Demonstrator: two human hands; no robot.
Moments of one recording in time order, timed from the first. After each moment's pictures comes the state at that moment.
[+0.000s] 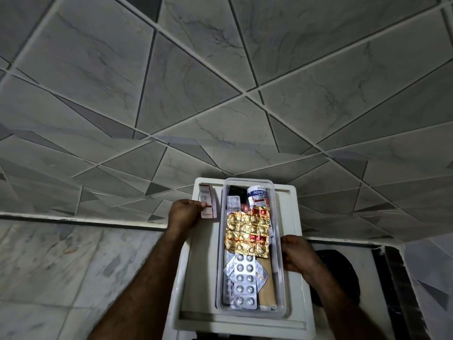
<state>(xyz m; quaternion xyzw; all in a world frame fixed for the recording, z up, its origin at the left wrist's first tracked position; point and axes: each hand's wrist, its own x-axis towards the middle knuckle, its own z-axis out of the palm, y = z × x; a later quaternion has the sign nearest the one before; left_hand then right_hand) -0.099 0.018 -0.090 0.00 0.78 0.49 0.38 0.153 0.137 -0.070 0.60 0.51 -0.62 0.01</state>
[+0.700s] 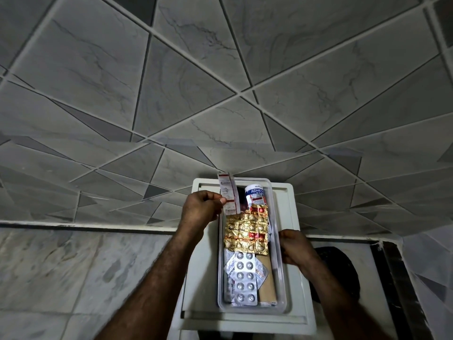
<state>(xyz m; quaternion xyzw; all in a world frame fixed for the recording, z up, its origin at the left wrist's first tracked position) -0.061 0.033 -0.029 0.10 0.75 0.52 0.40 0.149 0.136 -0.068 0.60 0.53 -0.60 -0.01</state>
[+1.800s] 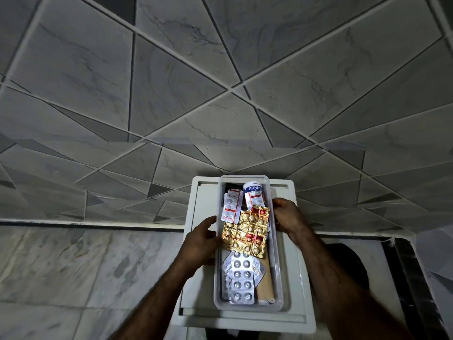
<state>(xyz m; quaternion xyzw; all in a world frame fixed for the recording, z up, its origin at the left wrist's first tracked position) -0.024 -0.014 -0.058 0.16 0.77 0.39 0.49 0.110 0.186 -0.088 0.55 0.59 -0.59 -0.04</state>
